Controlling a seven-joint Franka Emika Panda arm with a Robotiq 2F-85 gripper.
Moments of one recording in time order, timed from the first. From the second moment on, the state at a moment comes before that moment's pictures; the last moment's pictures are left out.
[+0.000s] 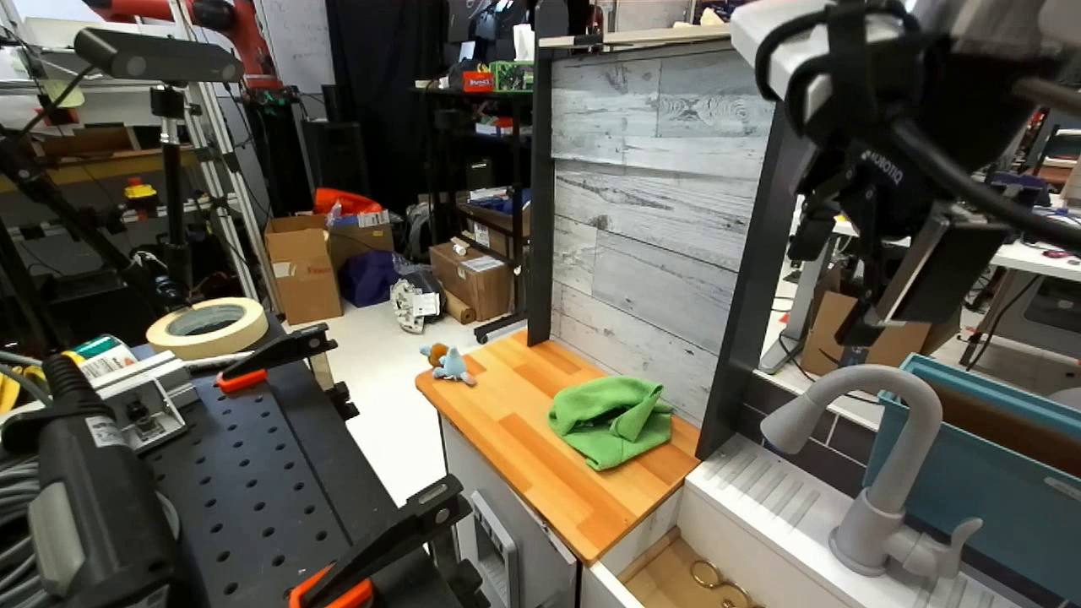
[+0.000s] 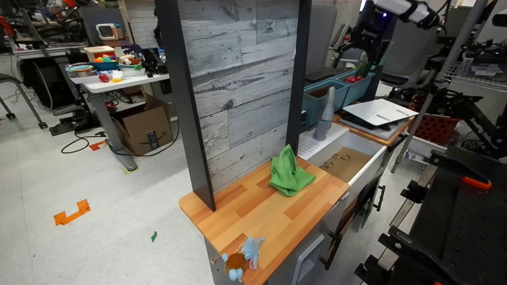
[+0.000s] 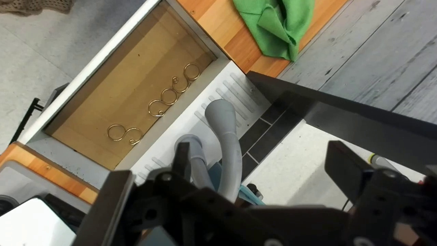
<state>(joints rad) -0.27 0.56 -0.13 -1.81 0.46 2.37 0.03</state>
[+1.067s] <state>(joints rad) -0.30 0.85 -0.09 -1.51 0.48 2.37 0.23</state>
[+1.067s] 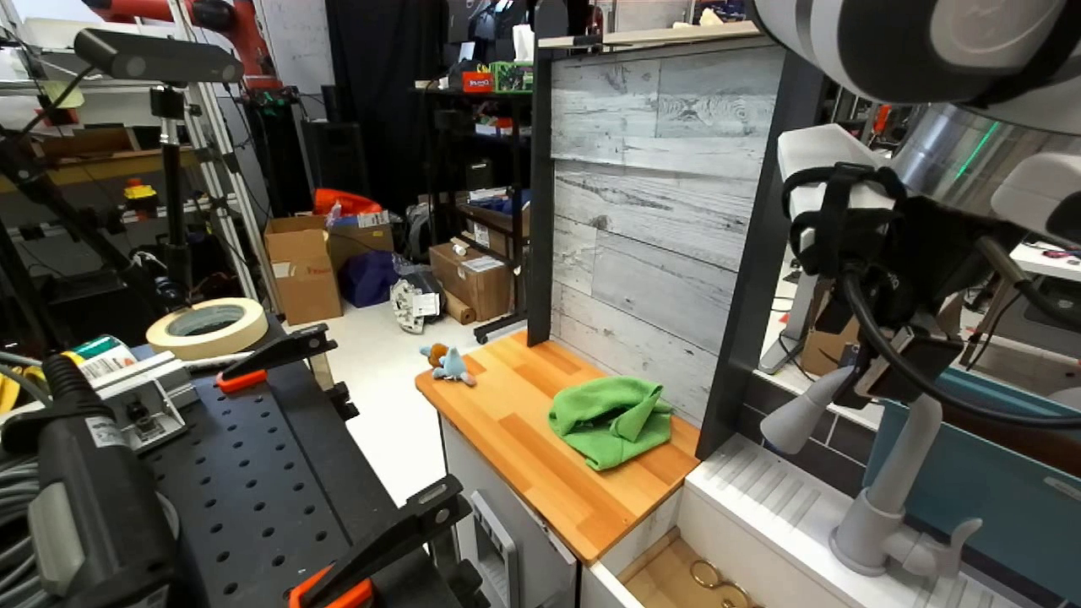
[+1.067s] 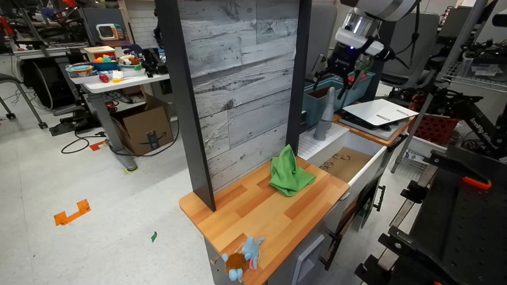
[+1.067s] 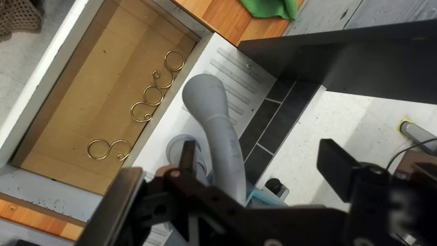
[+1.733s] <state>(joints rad) -0.30 0.88 -0.12 -1.46 0.44 2.31 0.32</state>
